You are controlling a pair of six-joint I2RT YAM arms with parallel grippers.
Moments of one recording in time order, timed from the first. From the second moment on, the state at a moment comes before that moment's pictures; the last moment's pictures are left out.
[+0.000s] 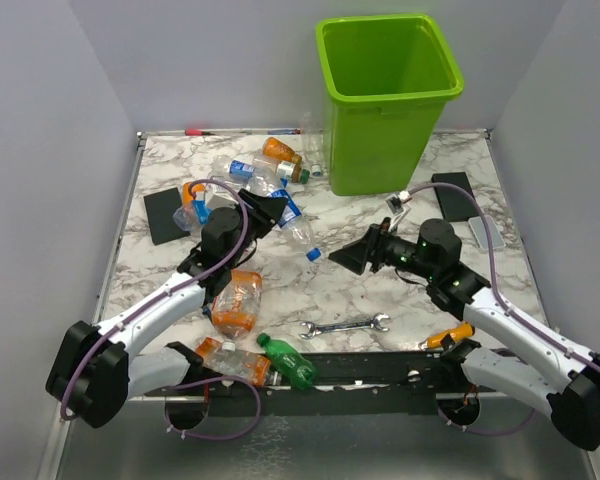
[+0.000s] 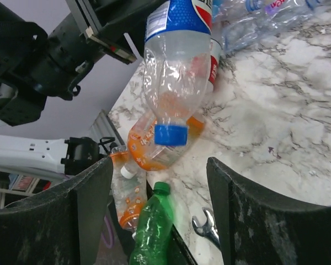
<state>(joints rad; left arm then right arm) -0.54 1.14 0.65 0.32 -0.17 -1.06 0.57 0.92 0.59 0.16 -0.44 0.65</state>
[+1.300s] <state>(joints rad) -0.62 0.88 0.61 0.43 -0.24 -0.62 0.72 1.02 1.00 -0.26 -0.27 0.55</state>
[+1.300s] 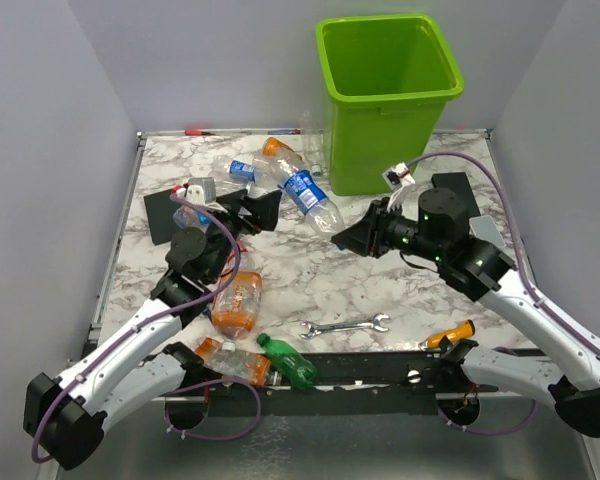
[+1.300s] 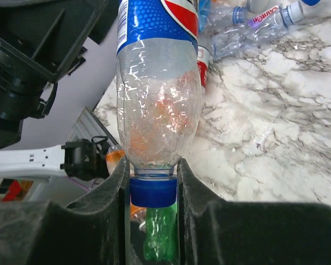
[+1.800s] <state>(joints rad) -0.90 0.78 0.57 0.23 -0.12 0.82 0.69 1.10 1.26 -0.79 -0.34 0.50</state>
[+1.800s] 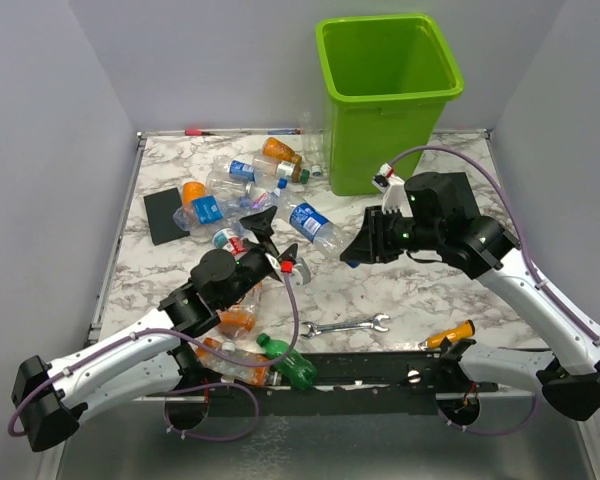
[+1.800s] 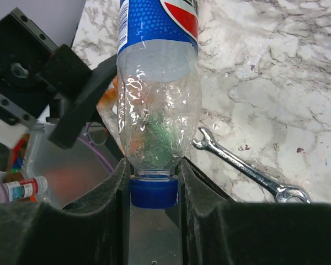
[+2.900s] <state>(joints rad) -1.03 0.98 0.61 0.25 -0.31 1.32 0.68 1.19 1.38 -0.90 -0.50 0.42</state>
